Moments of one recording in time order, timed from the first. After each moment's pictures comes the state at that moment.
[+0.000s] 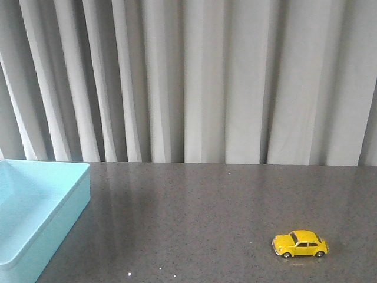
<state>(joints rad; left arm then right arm) -0.02 0.01 -0.24 -0.08 0.08 0.04 0.00 0.03 -0.21 0.08 0.21 0.00</state>
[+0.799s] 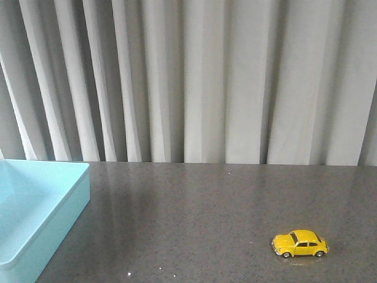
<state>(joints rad) -0.02 0.60 -0.69 -0.08 0.57 0.04 0.00 0.74 -0.66 0.06 0.58 -0.01</state>
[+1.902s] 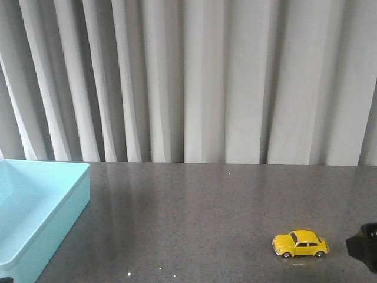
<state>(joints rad) -0.21 0.73 -0.69 -0.10 0.57 0.14 0.00 1.10 -0.98 0.10 0.77 -0.11</state>
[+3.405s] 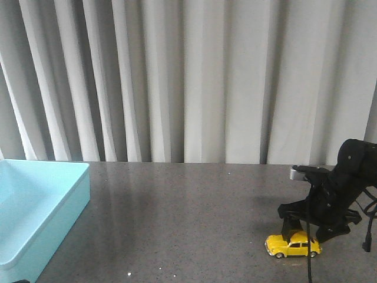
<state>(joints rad) -0.28 0.77 -0.69 -0.10 0.55 0.15 -0.03 2.14 -1.85 0.20 1.14 -0.14</state>
